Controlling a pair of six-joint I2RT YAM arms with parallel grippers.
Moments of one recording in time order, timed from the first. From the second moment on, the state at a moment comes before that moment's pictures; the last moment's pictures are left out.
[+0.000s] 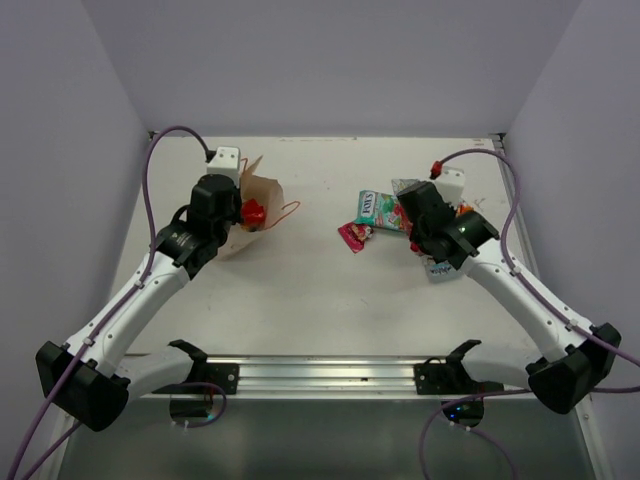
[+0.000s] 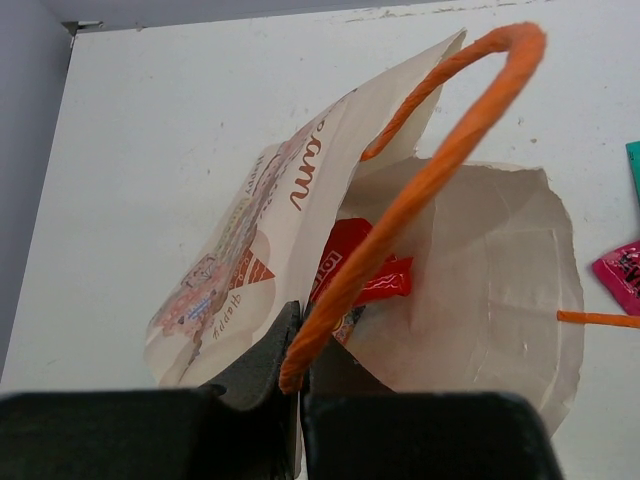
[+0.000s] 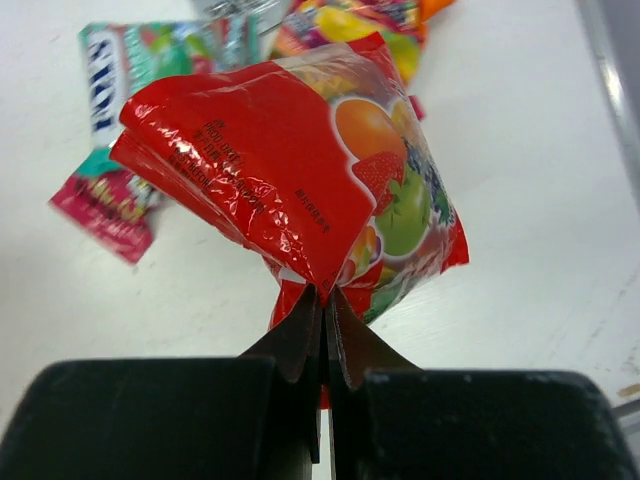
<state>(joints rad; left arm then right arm) -0.47 1.11 1.04 -0.41 -0.47 -0.14 0.54 1.19 1.21 -0.94 0.69 0.65</state>
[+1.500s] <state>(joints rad) -0.47 1.10 1.03 -0.40 -0.49 -0.14 1.00 1.42 0.92 -0.18 0.16 0.98</state>
